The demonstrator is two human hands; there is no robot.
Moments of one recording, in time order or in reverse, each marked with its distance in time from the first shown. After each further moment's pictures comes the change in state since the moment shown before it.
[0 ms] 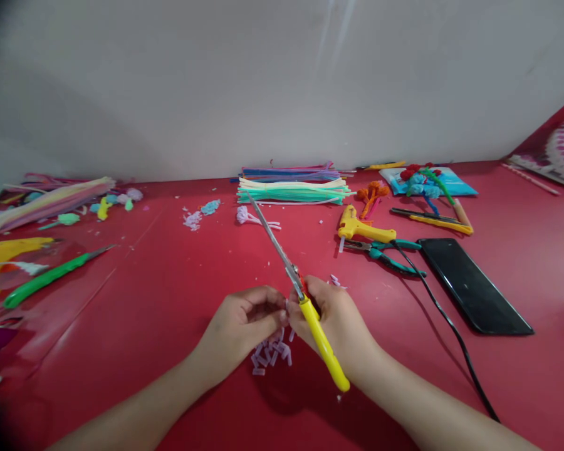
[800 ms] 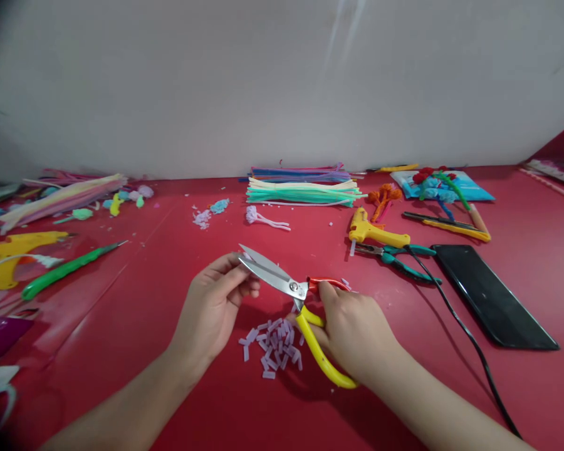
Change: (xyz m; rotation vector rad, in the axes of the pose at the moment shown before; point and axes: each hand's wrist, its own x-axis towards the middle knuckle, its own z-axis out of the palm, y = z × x) left_hand 0.007 0.014 -0.030 -0.381 0.330 0.232; right_hand 0.005 0.015 -0.008 -0.937 -0.004 -0.237
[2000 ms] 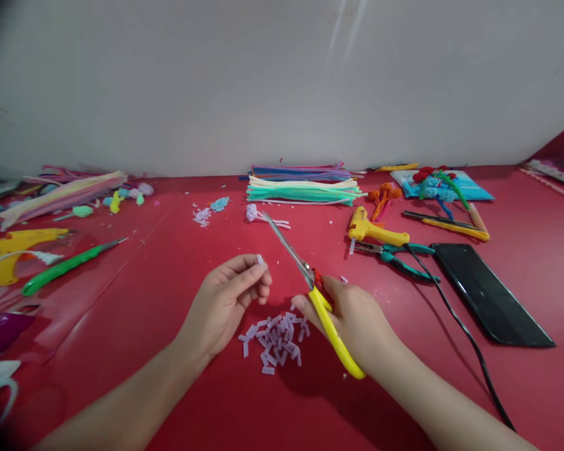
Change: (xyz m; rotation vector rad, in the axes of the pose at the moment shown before) left_hand -0.001 -0.003 0.001 0.025 -0.169 -0.117; right_hand 0.003 0.002 -0.003 0.531 -0.109 0.188
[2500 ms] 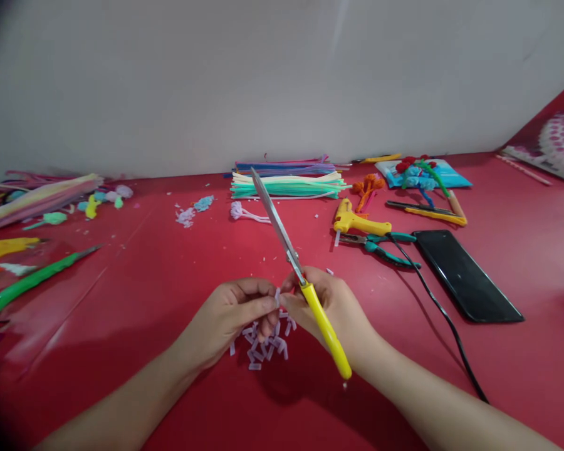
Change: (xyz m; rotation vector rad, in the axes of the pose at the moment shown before) left_hand -0.006 -0.004 0.015 0.179 -0.265 -0.332; right_hand -0.006 -0.016 -0.002 0.680 0.007 0.067
